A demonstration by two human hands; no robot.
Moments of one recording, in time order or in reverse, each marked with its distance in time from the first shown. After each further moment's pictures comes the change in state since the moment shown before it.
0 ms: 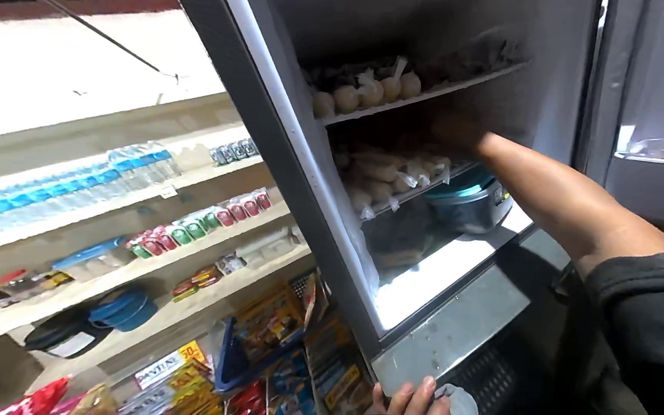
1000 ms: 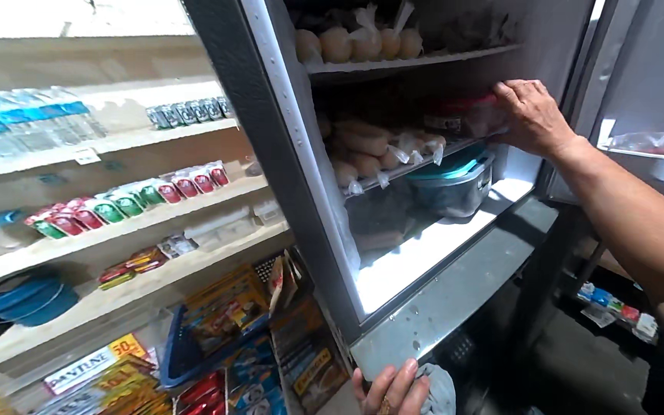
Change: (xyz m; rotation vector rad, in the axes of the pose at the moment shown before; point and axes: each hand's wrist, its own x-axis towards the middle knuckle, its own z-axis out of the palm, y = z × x) left_hand 0.002 0.003 -0.003 -0.027 -0.032 -0.013; right_hand -0.127 0.065 -0.013 -0.117 0.404 -0.037
